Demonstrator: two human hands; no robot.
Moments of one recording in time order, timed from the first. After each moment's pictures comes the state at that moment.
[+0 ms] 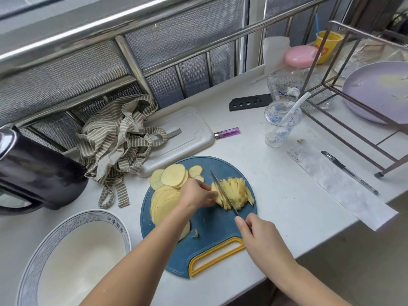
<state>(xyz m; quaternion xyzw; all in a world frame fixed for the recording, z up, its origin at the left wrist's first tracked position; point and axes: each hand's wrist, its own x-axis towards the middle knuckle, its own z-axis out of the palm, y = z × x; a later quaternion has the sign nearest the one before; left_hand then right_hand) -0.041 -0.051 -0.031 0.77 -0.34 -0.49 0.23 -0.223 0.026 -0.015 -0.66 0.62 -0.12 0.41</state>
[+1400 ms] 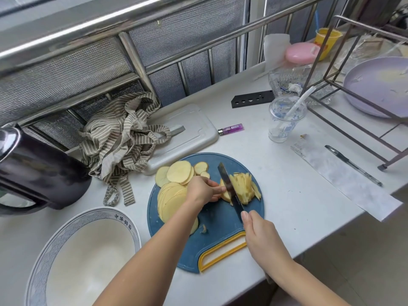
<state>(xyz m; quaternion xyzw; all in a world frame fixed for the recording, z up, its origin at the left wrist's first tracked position) -0.036 -0.049 -0.041 0.73 -0.33 -0.53 0.27 -0.202 0.041 -0.031 -0.63 0.62 -0.17 0.44</state>
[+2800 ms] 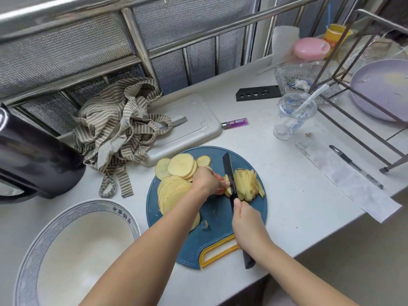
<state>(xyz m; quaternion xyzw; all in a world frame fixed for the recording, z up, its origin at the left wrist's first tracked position) -0.033 -0.066 -0.048 0.73 -0.32 -0.56 0.24 -0.157 0.019 -0.039 -0.57 0.68 -0.13 0.45</state>
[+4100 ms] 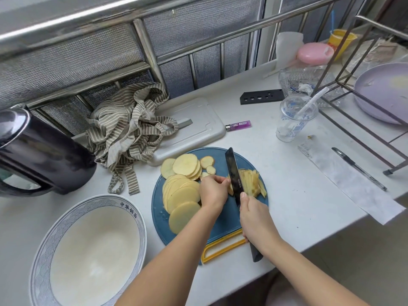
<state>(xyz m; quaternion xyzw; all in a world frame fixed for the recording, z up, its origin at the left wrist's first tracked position) -0.062 -0.036 -0.054 0.79 -0.29 -0.42 0.35 -0.170 0.015 -0.029 -0.58 0.65 -0.19 0.45</state>
